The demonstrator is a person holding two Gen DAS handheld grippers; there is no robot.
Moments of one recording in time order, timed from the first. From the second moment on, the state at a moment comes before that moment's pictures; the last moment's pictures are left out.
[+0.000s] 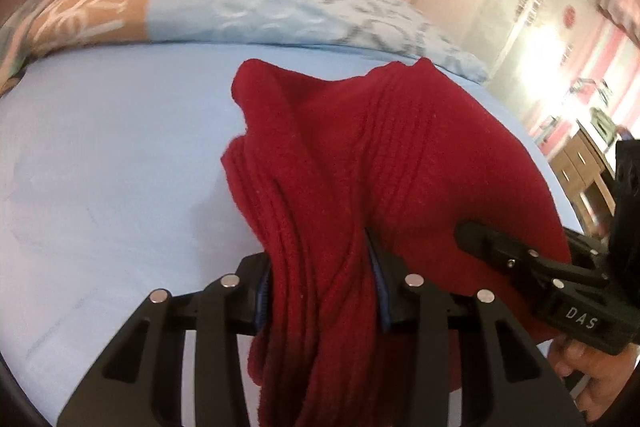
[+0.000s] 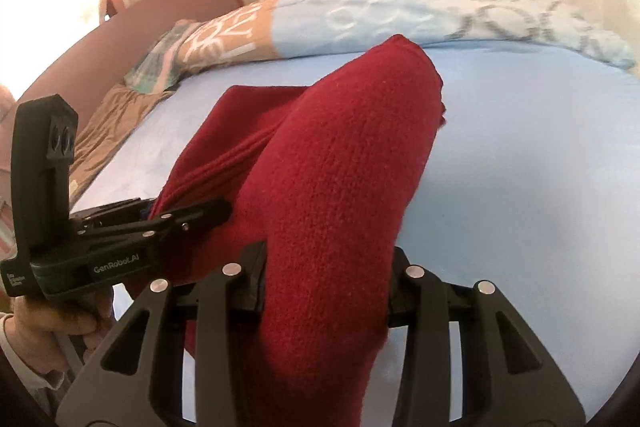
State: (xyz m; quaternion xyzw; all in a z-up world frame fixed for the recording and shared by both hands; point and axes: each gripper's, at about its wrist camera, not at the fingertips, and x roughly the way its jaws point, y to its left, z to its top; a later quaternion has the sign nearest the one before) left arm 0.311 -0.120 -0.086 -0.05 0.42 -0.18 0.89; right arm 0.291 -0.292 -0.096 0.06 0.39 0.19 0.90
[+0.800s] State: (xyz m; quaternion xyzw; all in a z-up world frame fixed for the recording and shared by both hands) left arm 0.229 -0.210 -0.139 0.01 0.34 0.02 0.94; right arm 0.229 -0.371 -0.170 -0.07 0.40 -0.01 0.92
